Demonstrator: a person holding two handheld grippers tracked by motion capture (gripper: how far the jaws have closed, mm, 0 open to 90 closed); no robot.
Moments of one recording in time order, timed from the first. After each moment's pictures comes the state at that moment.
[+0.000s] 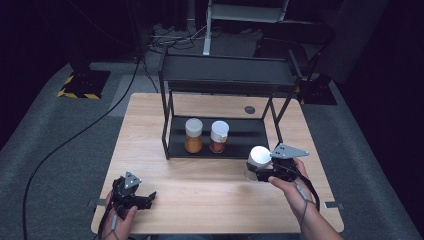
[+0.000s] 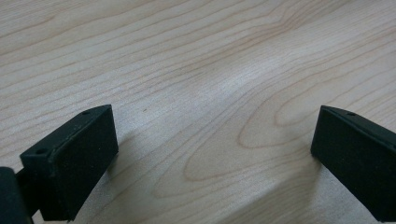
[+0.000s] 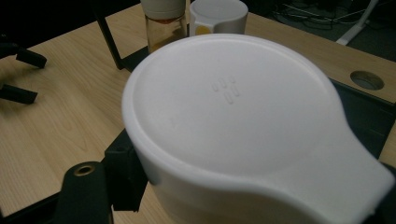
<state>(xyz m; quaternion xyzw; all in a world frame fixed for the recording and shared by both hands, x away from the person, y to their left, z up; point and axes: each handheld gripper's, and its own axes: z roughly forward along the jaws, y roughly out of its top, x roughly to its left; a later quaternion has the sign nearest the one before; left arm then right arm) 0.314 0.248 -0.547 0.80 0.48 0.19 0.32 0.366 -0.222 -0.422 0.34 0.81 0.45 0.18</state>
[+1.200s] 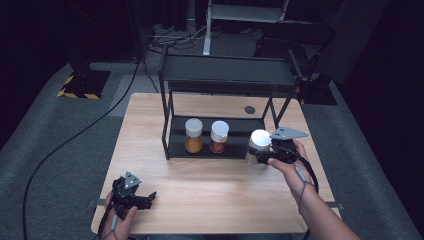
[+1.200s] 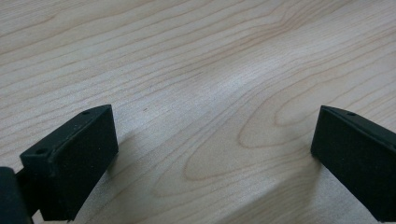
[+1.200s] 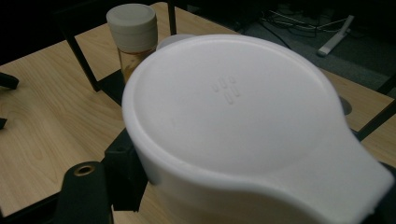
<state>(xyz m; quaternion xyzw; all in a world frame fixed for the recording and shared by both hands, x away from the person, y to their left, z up) 0.314 0.248 -0.547 0.80 0.48 0.19 0.32 0.403 -0.218 -0.394 0.34 0.81 0.44 0.20</state>
